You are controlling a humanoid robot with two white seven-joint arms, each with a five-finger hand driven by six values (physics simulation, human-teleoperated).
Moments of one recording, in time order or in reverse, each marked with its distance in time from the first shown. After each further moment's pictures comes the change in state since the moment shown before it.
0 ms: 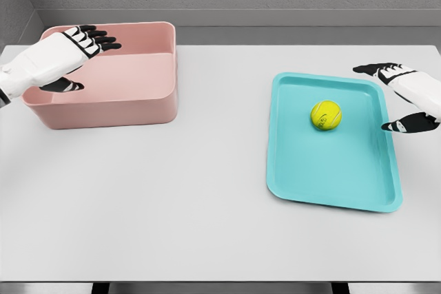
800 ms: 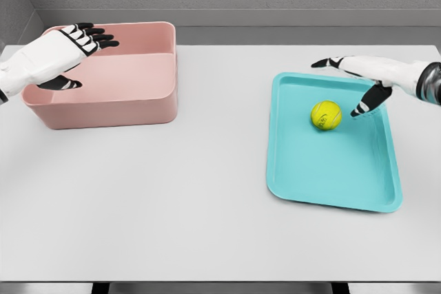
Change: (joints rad) left arm -0.009 0.001 0.002 0.008 0.000 0.000 -0.001; right arm -0.532 0.204 0.333 0.125 -0.001 0.311 0.495
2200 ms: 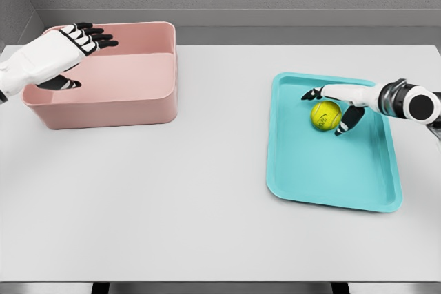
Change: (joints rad) left arm 0.003 0.000 0.001 0.003 0.000 0.000 0.000; right arm -0.075 0.145 0.193 0.256 0.054 0.021 0.010
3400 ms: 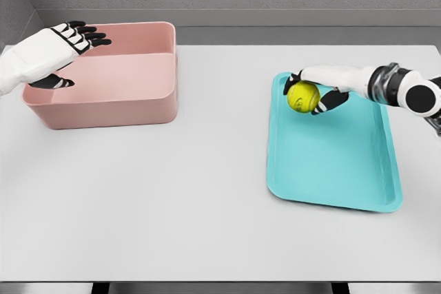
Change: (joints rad) left arm 0.000 0.022 0.006 0.002 0.002 0.000 0.001; right arm -0.020 -0.010 -0.050 -0.209 0.006 -0.004 0.000
